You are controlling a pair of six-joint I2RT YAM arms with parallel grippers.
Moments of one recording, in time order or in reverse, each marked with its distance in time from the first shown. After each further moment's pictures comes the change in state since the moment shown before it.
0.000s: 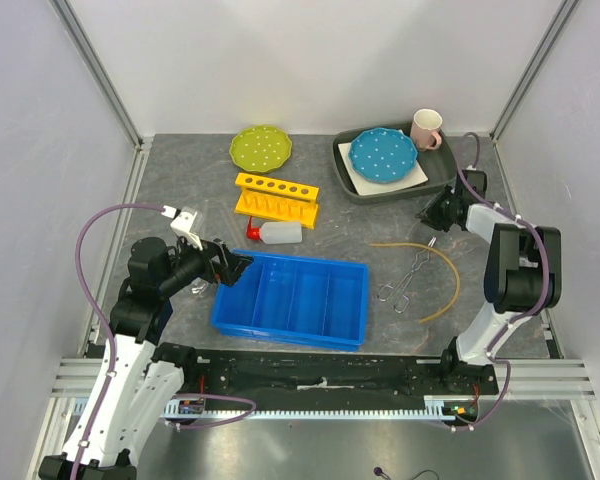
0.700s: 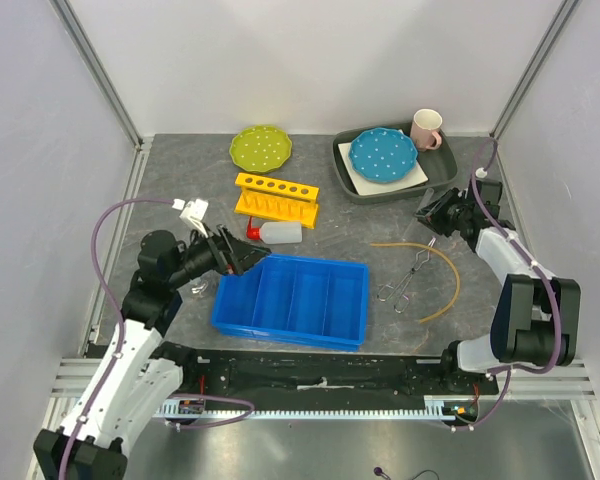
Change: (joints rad) left arm -0.043 0.078 -0.045 0.232 0.136 -0.398; right arm -0.005 -0.345 -0.192 0.037 -0.164 0.080
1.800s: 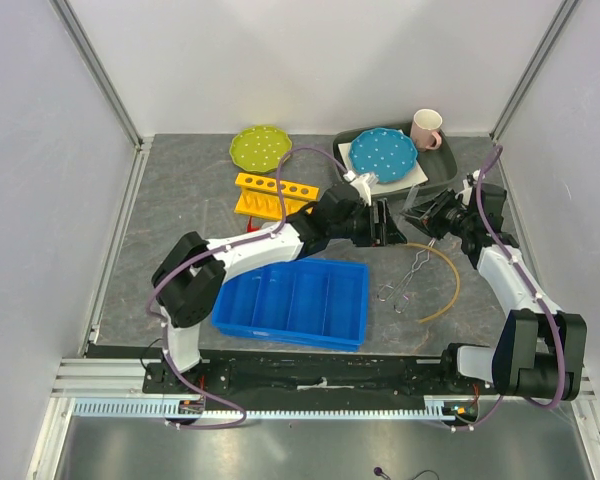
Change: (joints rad) left arm -0.687 1.233 0.799 0.220 -0.326 -0.219; right arm 0.029 -0.186 -0.085 0.047 -0.217 0.137
